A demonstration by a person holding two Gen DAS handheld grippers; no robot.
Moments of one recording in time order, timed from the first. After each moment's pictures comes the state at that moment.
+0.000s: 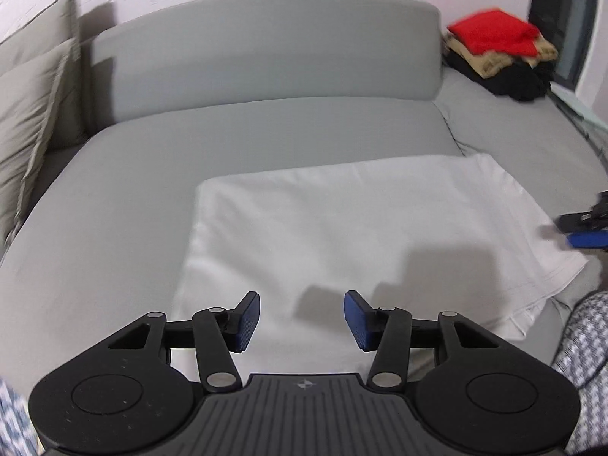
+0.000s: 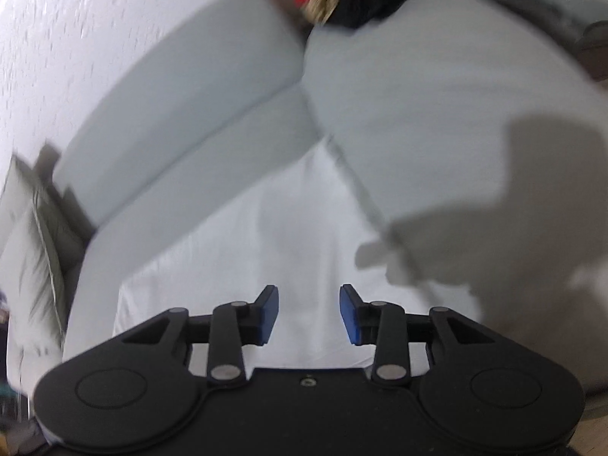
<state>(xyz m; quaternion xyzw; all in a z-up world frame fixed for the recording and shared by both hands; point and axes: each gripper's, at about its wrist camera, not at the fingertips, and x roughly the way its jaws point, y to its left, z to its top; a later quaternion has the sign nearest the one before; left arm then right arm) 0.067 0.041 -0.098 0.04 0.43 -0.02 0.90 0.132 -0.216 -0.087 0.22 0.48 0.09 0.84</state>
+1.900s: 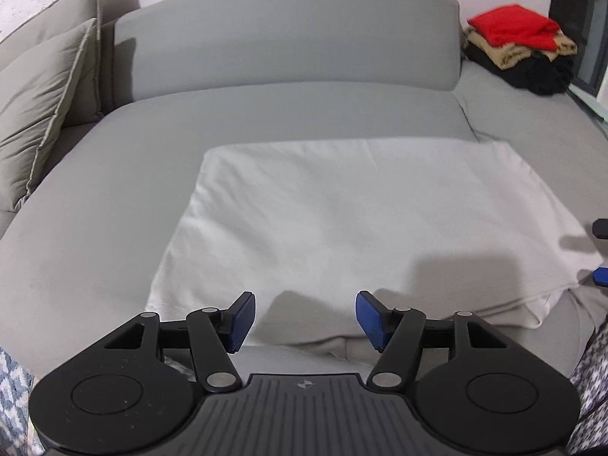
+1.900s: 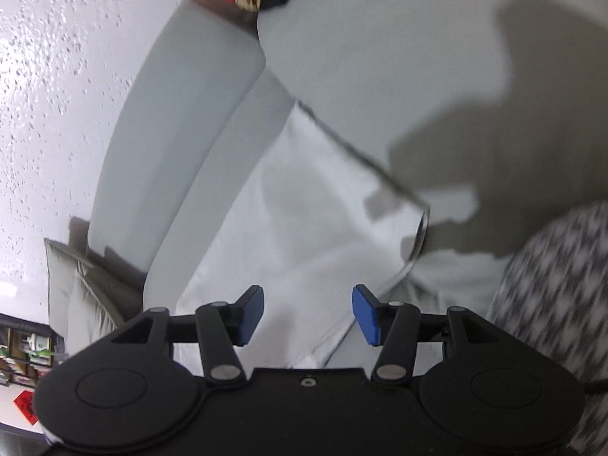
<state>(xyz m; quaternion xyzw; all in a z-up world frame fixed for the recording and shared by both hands) 0.042 0.038 -0.133 0.02 0.43 0.03 0.90 0.105 -0.243 -0.110 0.43 0.48 0.08 0.76</state>
